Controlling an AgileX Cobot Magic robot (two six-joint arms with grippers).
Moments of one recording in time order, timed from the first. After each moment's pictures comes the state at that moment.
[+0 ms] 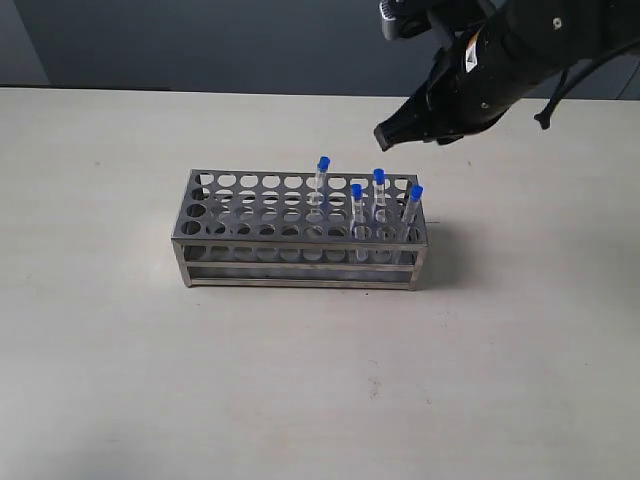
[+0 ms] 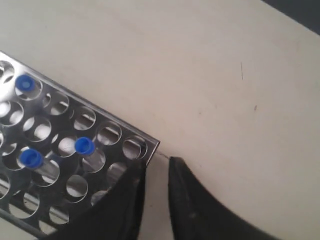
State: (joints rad) left arm 0.29 0.00 0.00 0.47 0.29 -0.51; right arm 0.63 1.67 -1.24 -0.24 0.63 0.09
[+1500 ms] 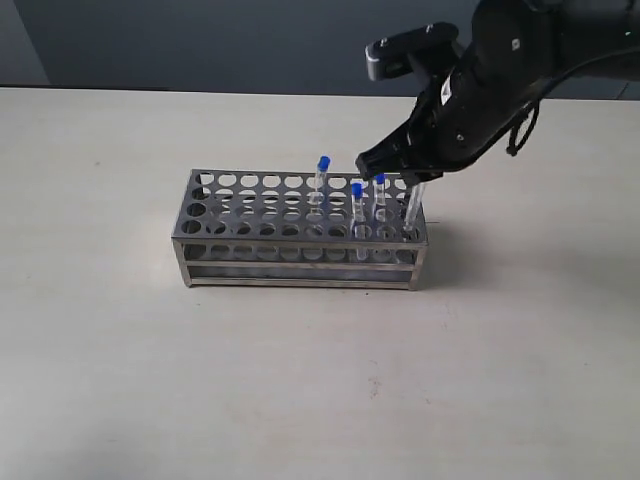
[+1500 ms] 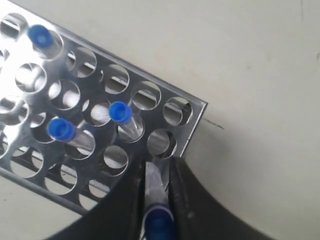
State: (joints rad) left arm 0.29 0.00 0.00 0.47 0.29 -0.51; right arm 0.63 1.73 -1.25 -0.10 0.71 0.09
